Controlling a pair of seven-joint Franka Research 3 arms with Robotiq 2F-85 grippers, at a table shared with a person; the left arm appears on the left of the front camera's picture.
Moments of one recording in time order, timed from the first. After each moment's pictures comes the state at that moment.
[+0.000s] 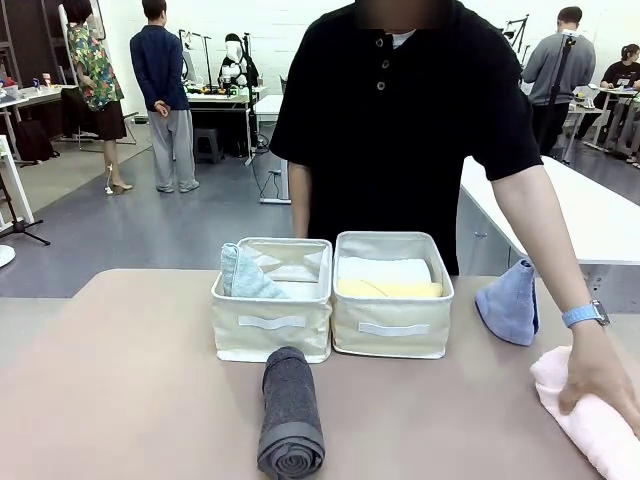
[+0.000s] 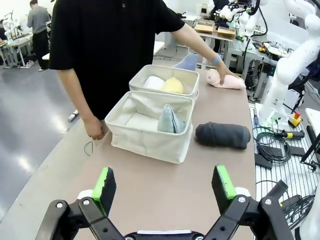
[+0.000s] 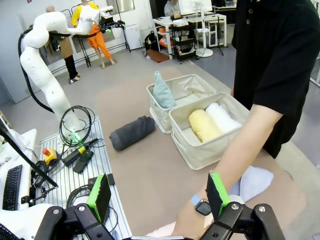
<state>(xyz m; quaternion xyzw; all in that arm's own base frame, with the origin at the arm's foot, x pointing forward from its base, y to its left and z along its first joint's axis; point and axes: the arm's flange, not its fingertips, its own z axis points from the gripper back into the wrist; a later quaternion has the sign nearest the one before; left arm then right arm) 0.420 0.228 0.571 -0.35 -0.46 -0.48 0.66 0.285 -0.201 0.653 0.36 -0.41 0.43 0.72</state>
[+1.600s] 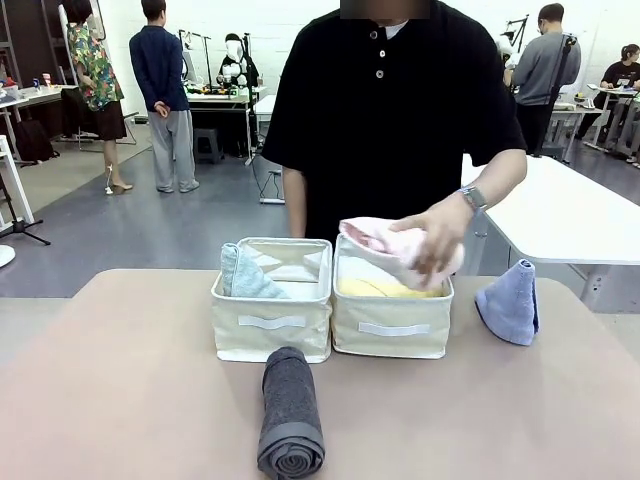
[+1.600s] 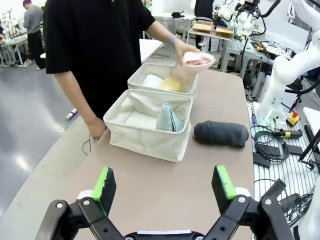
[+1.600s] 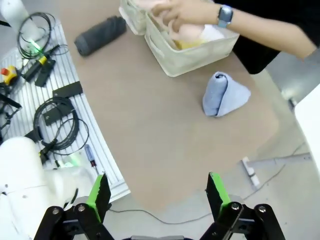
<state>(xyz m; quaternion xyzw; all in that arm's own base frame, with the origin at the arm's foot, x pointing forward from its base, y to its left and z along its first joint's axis) 0.421 0.230 0.571 -0.35 -0.46 -0.49 0.66 0.231 -0.164 0.670 0.13 -0.27 0.50 0.82</state>
